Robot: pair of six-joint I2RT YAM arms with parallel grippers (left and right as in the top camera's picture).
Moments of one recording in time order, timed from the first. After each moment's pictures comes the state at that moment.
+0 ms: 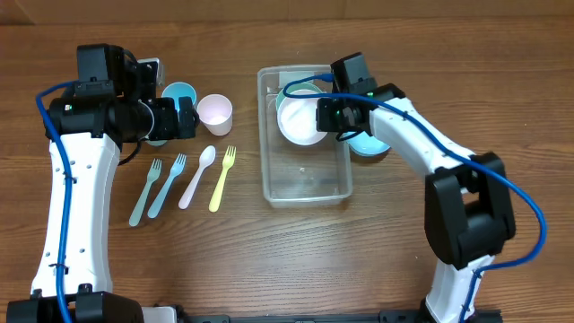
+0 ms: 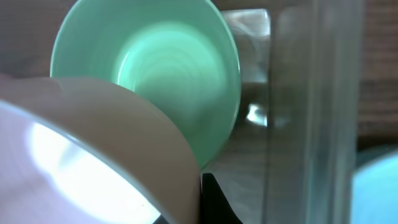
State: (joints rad) left arm 0.08 1.54 1.49 -1.05 0.25 -0.02; right arm 0.36 2.02 1.49 -0.56 -0.16 0.35
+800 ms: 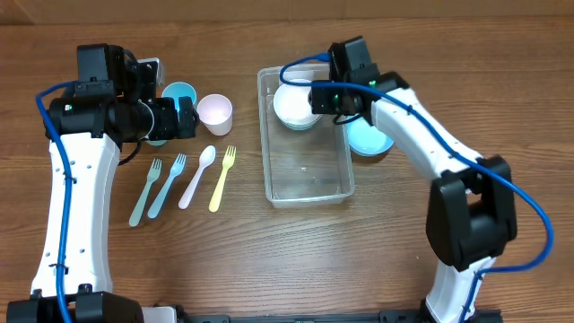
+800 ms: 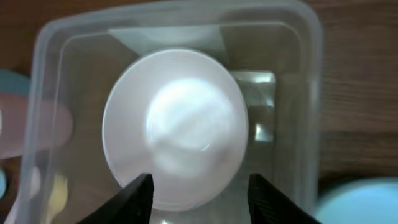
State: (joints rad) left arm 0.08 1.54 1.49 -1.05 0.25 -0.02; right arm 0.36 1.98 1.62 -0.66 -0.16 0.33
